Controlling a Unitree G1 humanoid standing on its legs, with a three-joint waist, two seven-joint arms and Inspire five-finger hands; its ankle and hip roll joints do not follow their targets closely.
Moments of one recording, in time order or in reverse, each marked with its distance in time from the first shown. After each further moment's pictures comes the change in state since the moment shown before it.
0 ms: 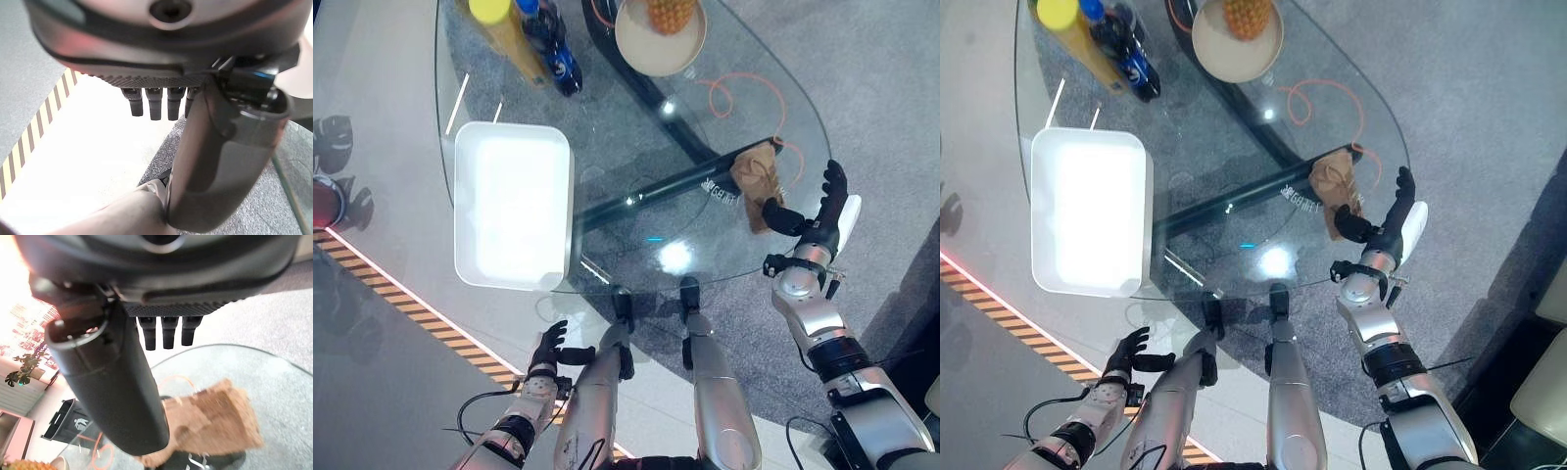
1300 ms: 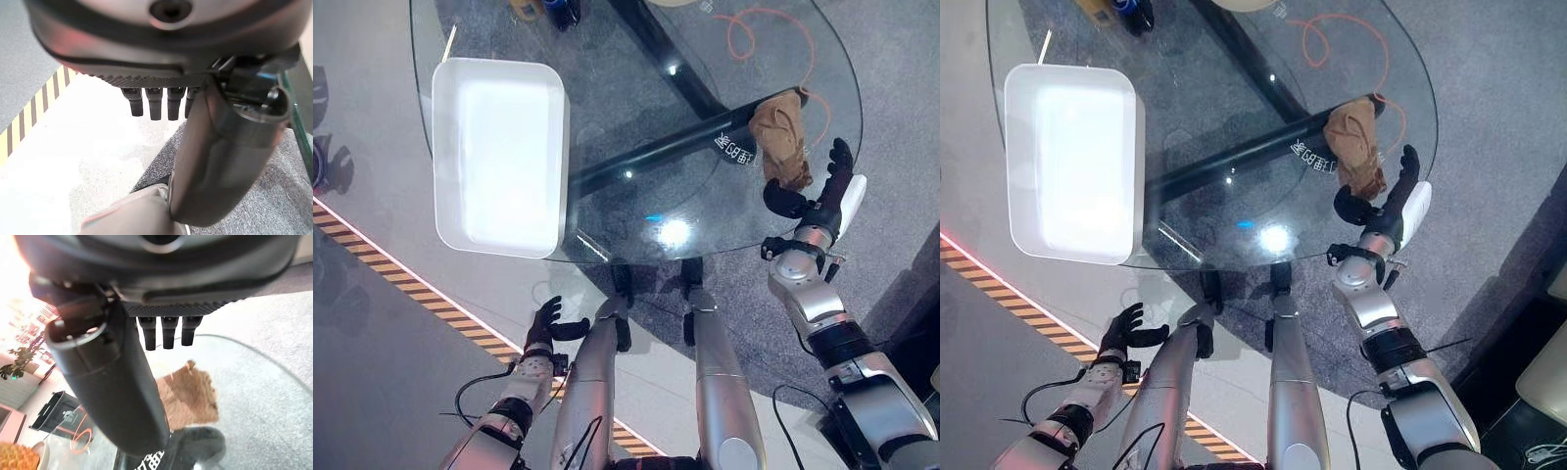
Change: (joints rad) left arm -0.060 0.022 0.045 0.015 -0.067 -0.045 -0.015; right arm -0.084 -0.011 0.053 -0.030 0.039 0.068 -0.074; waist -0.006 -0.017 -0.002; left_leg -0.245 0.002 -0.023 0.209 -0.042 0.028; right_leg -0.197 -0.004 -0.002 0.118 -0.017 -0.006
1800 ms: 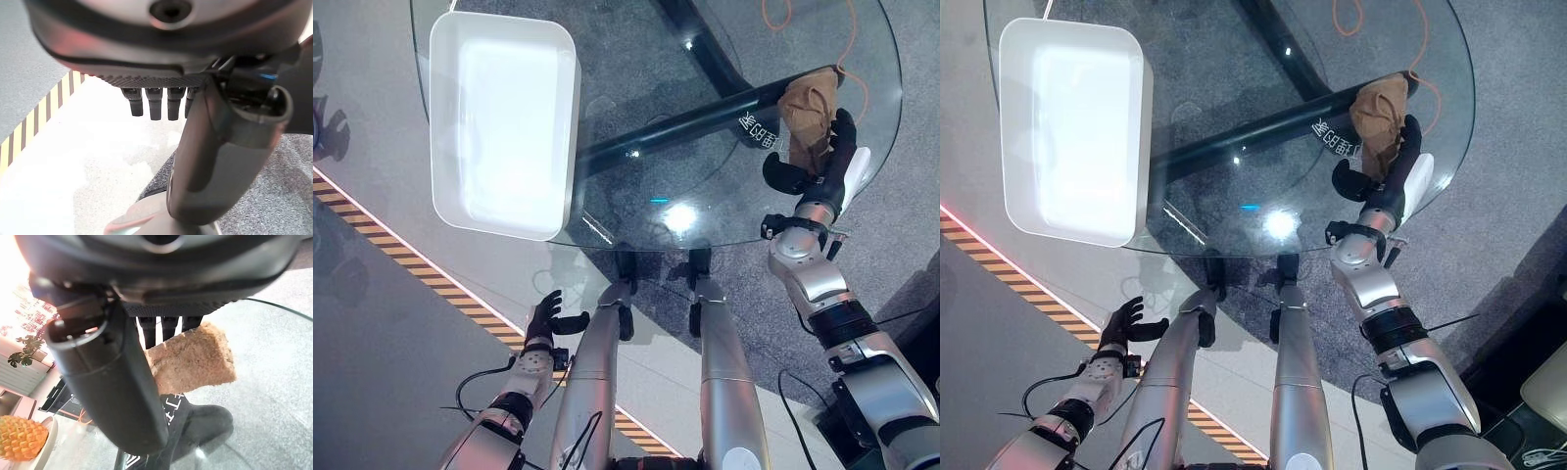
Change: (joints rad) left arm -0.018 0.003 -0.008 0.004 -0.016 -0.003 0.000; right arm -0.082 -0.026 0.018 0.002 0.036 0.019 0.003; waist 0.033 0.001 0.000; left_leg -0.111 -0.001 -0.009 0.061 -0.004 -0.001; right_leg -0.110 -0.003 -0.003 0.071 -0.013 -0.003
